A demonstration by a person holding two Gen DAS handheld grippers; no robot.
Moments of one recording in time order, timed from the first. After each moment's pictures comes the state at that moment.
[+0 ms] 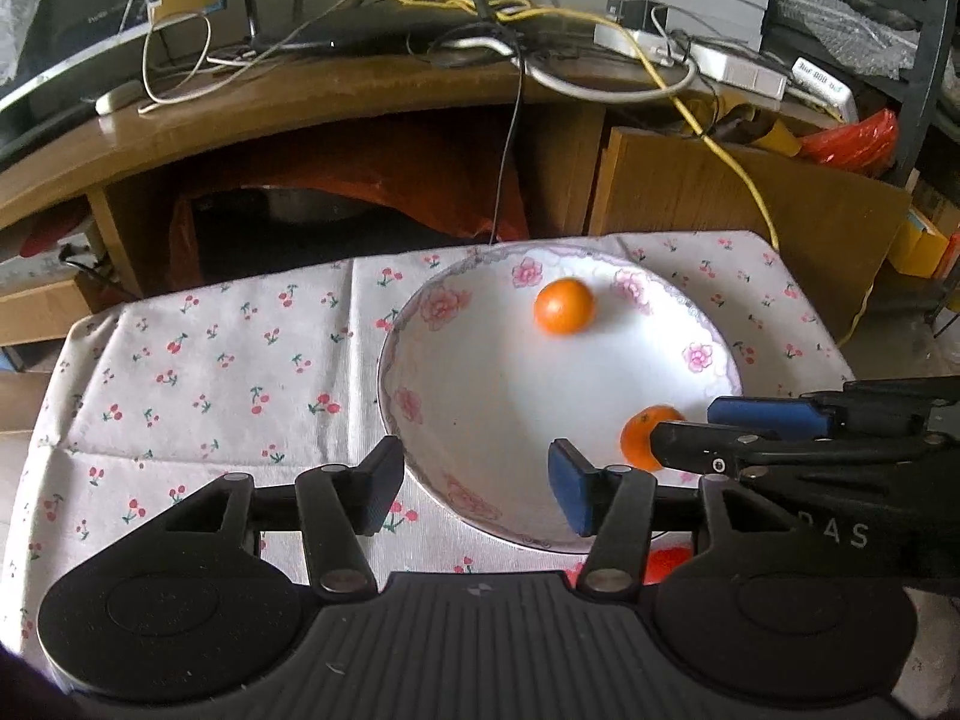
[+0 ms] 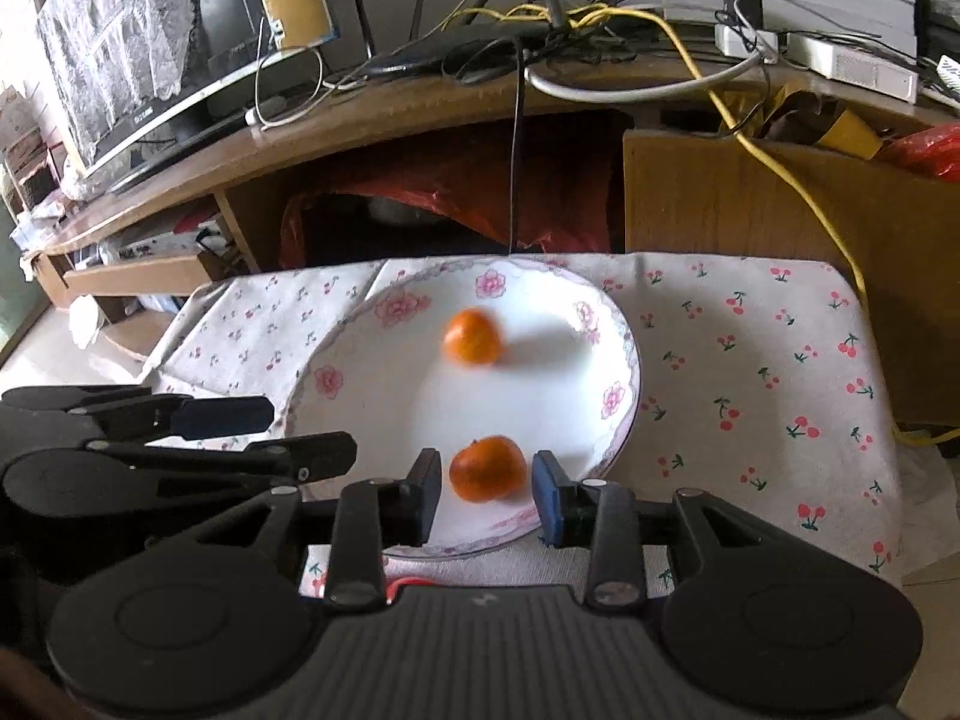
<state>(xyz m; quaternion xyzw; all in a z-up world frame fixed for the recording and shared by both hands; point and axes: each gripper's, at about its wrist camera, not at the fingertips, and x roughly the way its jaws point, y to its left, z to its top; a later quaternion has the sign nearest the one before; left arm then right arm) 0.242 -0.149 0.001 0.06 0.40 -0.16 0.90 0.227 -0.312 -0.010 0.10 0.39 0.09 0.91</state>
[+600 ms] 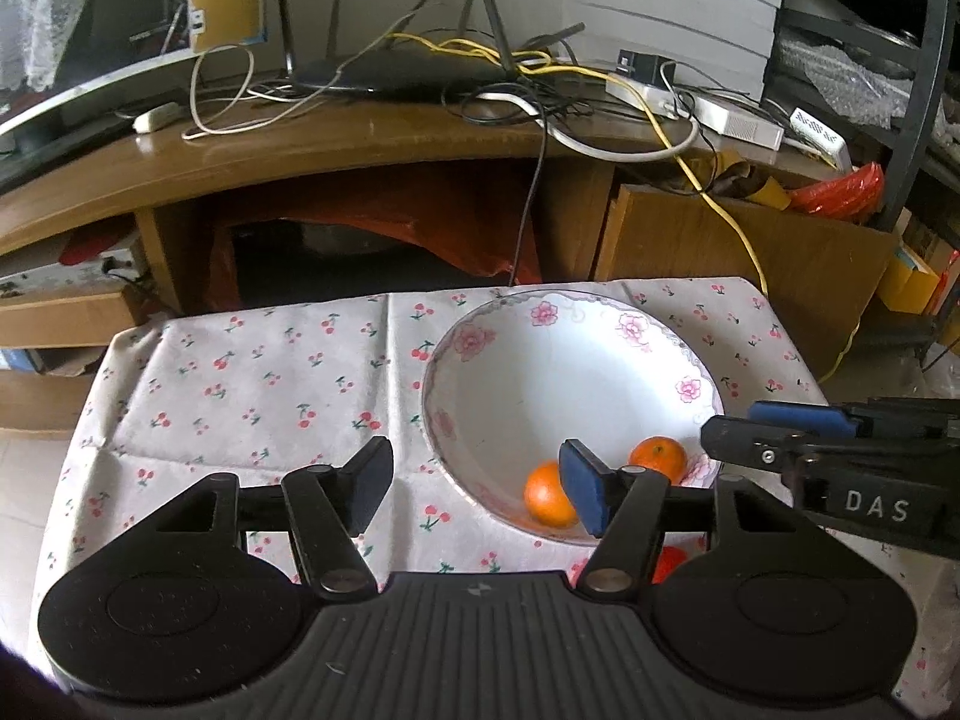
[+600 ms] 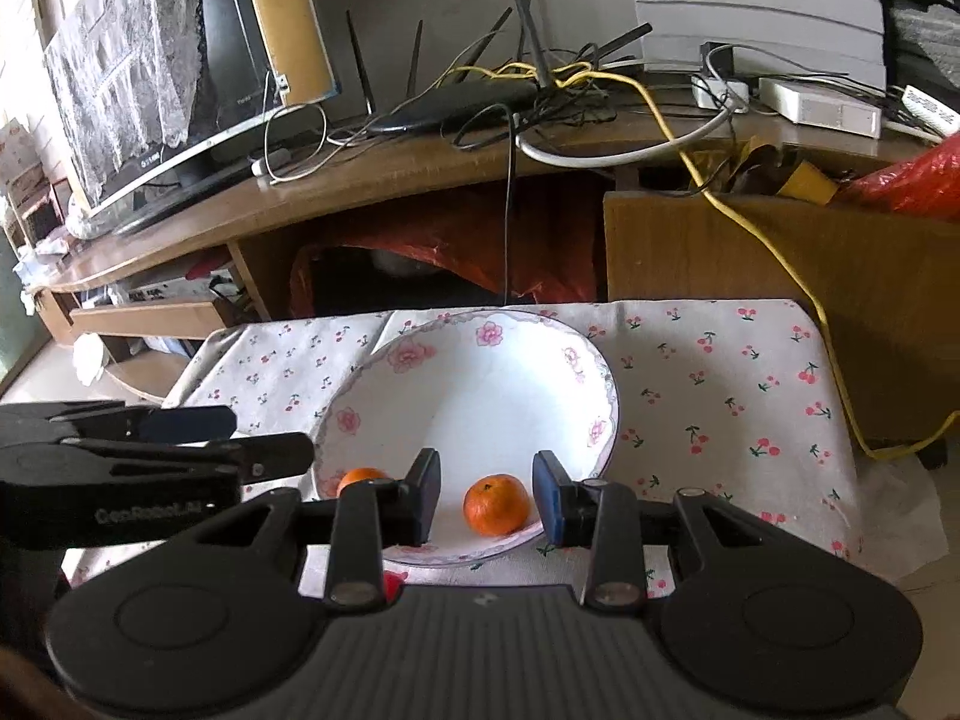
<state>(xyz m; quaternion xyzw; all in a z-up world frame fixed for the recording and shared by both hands) 0.222 -0.123 0.030 0.04 0.38 -0.16 0.91 0.201 -0.317 0.017 0.11 0.35 0.07 0.93</state>
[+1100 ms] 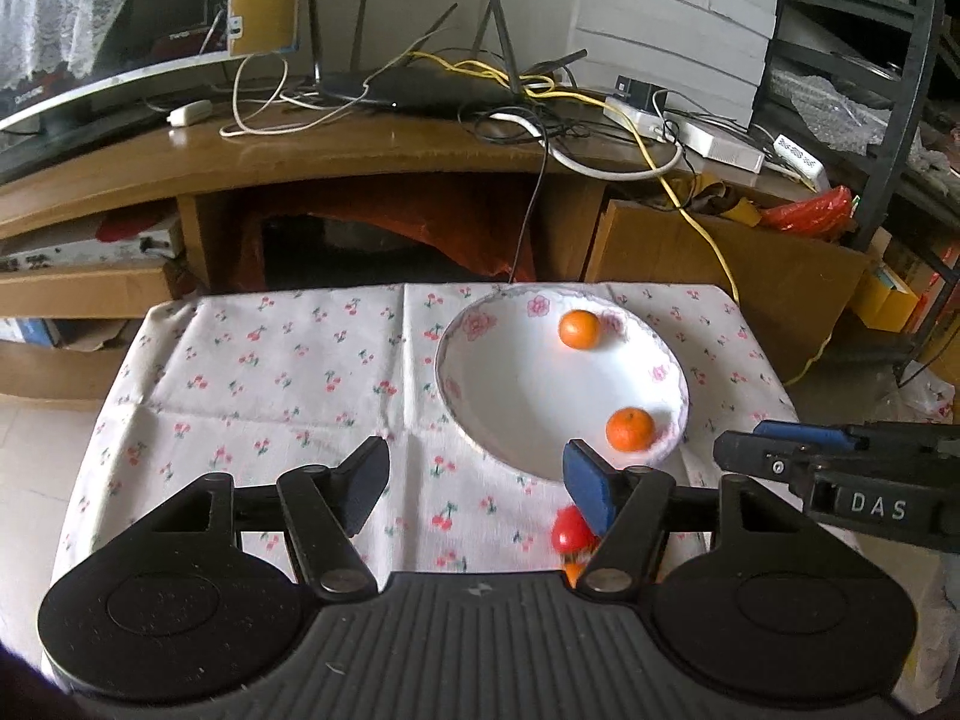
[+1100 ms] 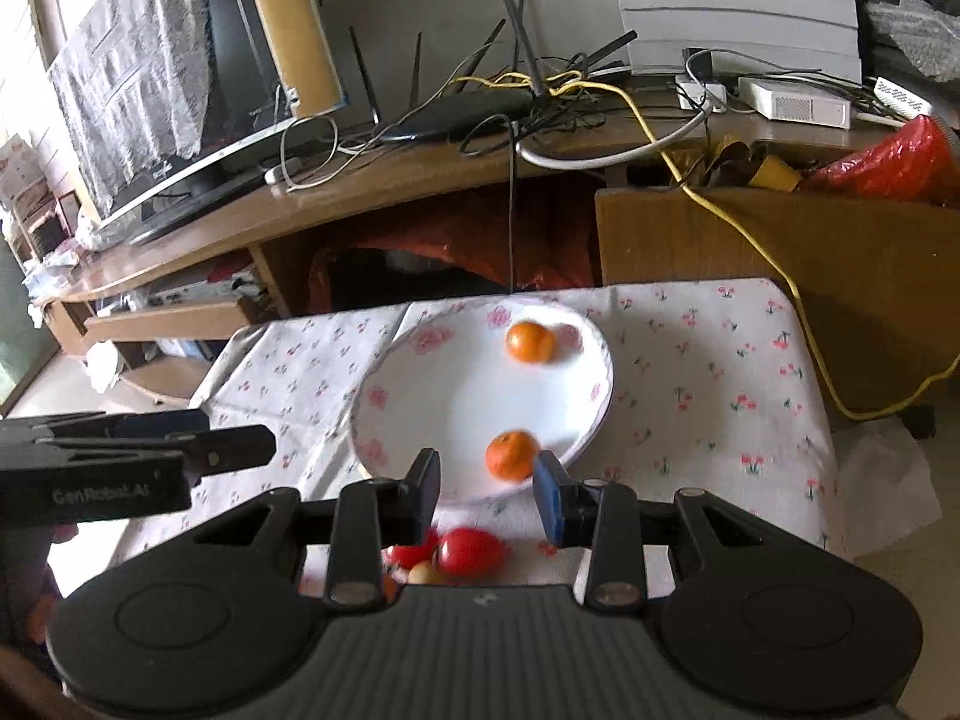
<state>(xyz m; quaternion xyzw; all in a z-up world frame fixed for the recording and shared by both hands) 0.176 -0.099 0.049 0.01 0.37 -0.16 0.92 0.155 -0.312 0.033 0.12 0.35 0.07 0.93</state>
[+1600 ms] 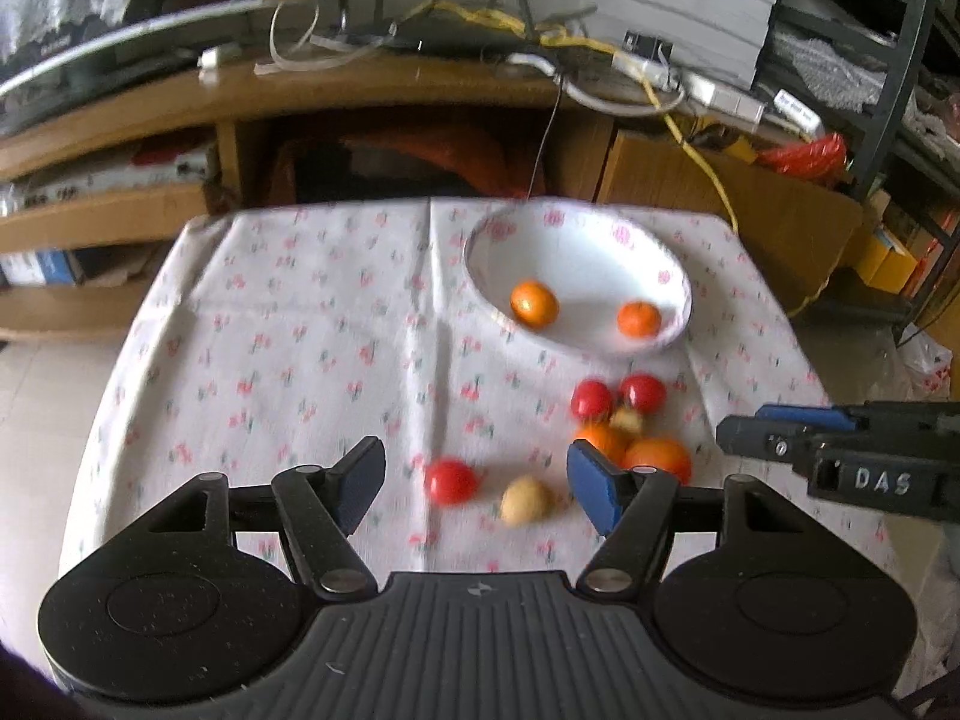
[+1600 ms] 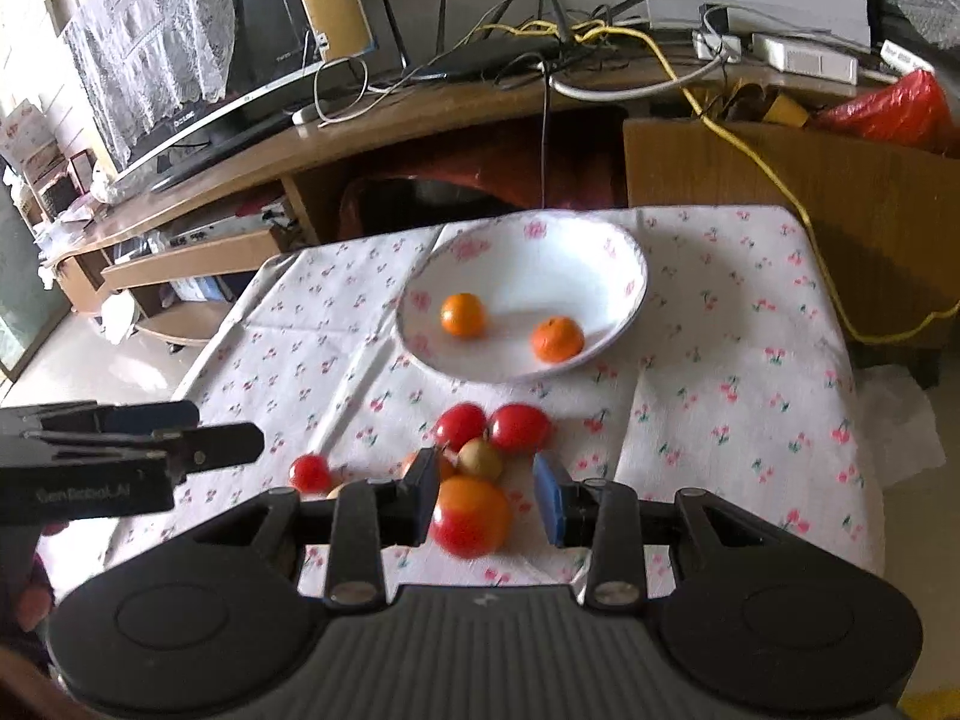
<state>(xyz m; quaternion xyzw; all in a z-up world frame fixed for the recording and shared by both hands) 0.128 -0.070 0.030 0.01 0.42 -0.15 0.90 0.111 -0.286 0.019 0.12 0.39 0.09 0.91</state>
